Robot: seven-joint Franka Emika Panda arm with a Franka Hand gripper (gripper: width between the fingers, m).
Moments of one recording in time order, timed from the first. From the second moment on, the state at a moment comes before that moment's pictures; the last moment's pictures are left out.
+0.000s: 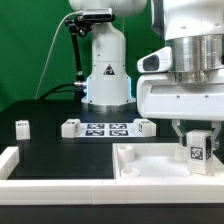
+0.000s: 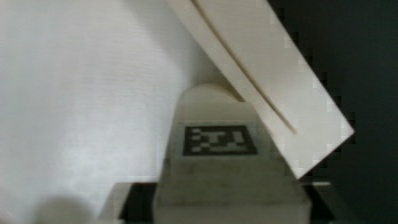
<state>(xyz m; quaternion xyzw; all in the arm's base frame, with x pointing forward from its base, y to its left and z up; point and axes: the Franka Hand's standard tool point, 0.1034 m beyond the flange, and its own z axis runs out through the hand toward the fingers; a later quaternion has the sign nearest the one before) 0.621 0.113 0.069 -0.90 0.44 -0.04 0.07</state>
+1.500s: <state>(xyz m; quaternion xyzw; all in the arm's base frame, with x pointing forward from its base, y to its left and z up) 0.618 0.120 0.066 -0.53 0.84 0.02 0.12</state>
